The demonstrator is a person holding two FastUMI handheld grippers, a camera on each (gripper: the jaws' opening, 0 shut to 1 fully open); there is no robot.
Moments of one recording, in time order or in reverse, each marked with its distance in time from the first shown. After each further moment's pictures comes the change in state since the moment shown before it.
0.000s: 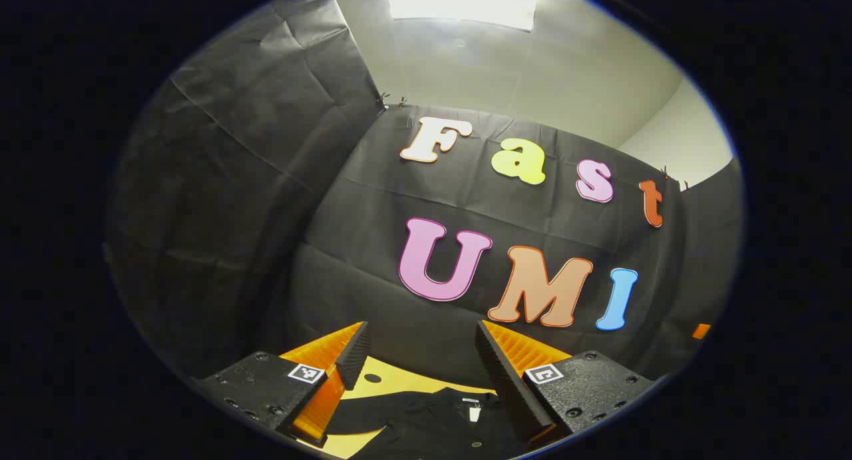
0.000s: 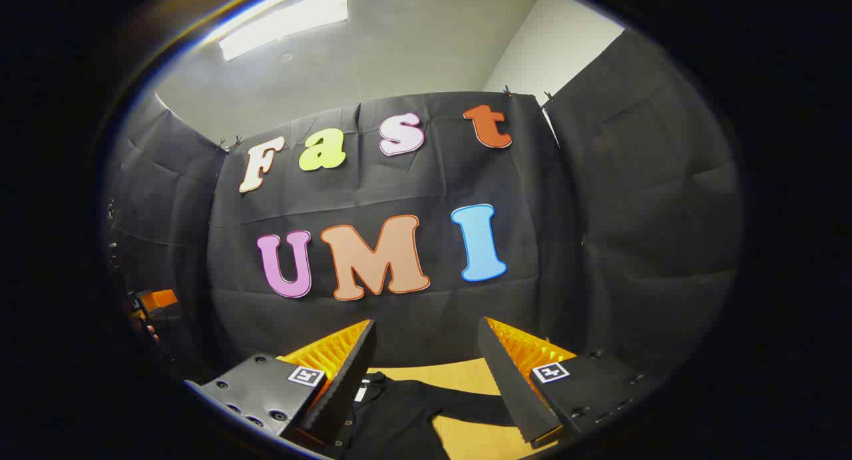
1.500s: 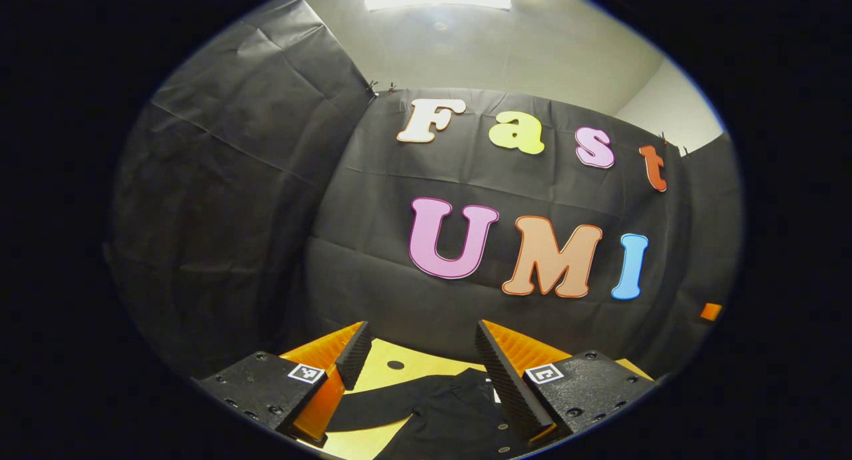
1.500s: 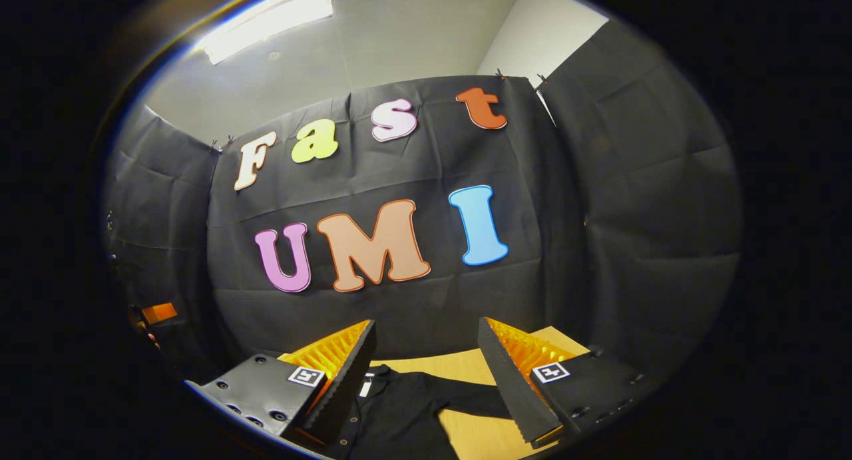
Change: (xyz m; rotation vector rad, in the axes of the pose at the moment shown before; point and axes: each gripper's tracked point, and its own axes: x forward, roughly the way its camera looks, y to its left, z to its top) left arm -0.011 0.011 -0.028 0.099 0.109 0.023; right arm 0.016 -0.002 -0.026 0.042 0.079 0.010
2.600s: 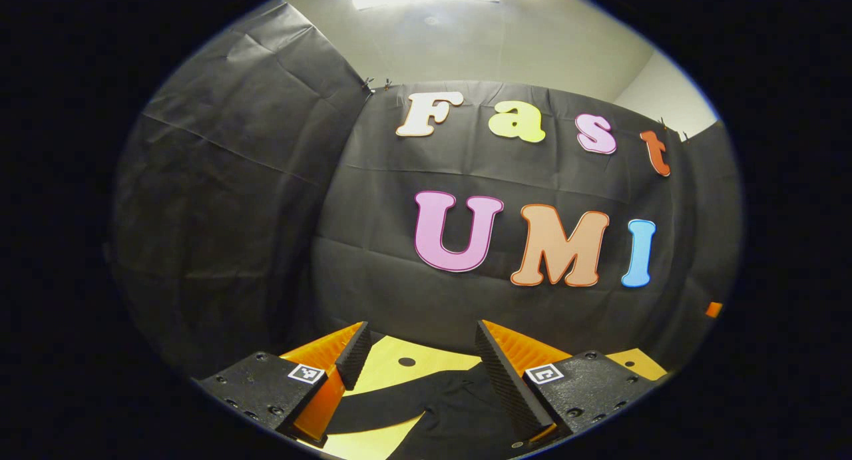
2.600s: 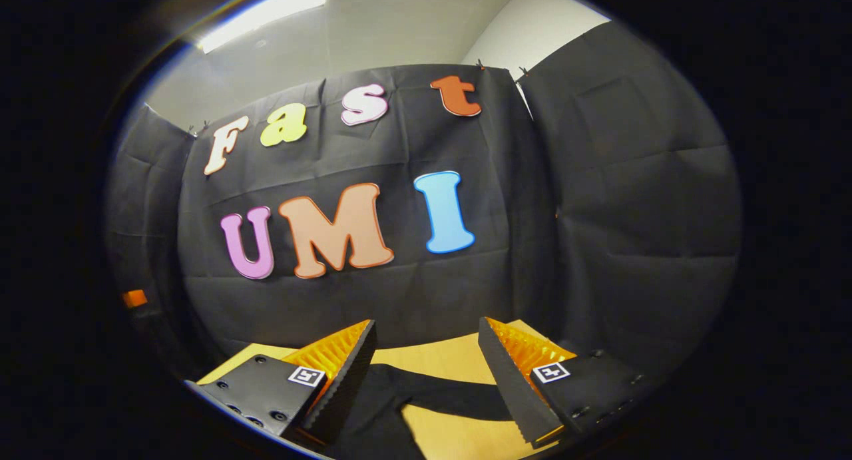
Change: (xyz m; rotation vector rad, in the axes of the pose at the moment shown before) left arm 0.004 0.006 -0.014 0.071 0.034 0.041; right arm 0.026 -0.079 -0.029 -0.015 0.066 -0.152
